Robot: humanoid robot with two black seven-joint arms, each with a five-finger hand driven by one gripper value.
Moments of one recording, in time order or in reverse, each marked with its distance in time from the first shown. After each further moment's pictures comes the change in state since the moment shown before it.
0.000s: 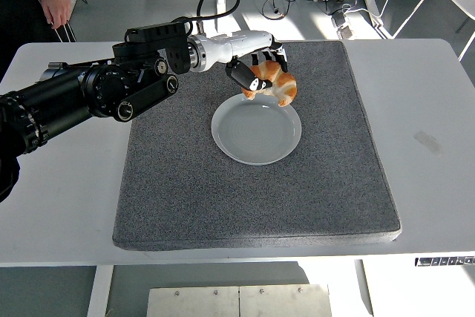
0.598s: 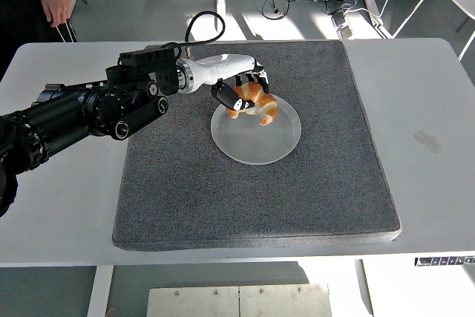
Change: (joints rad) left arm 0.085 -0.001 0.057 0.059 -0.001 0.020 -0.048; right arm 0.000 0.000 0.000 0.000 -0.001 0.000 0.001
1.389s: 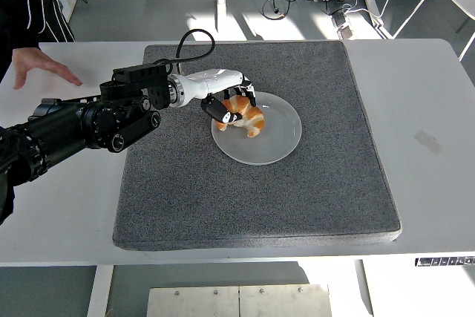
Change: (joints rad) left arm 0.048 0.000 0.038 0.038 -0.004 0.025 -0.007; right arm 0.000 0.000 0.000 0.000 0.000 0.000 0.000
